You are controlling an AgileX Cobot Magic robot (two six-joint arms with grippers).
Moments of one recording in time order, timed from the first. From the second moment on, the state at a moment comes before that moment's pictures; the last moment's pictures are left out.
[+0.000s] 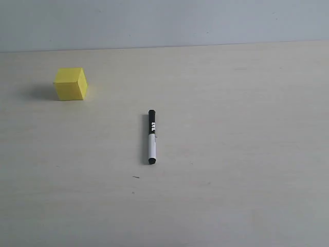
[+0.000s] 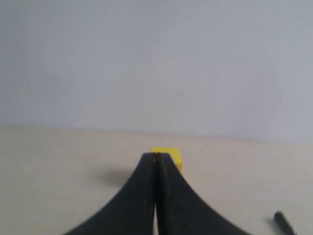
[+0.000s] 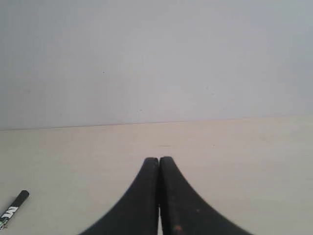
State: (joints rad) left arm -0.10 0.01 0.00 0.06 0.03 -0.18; right arm -0.01 0.00 0.00 -0.08 0.14 0.14
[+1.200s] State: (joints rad) left arm -0.10 0.78 -0.93 0.60 0.31 -0.37; right arm -0.01 0.00 0.00 -0.08 0.14 0.14
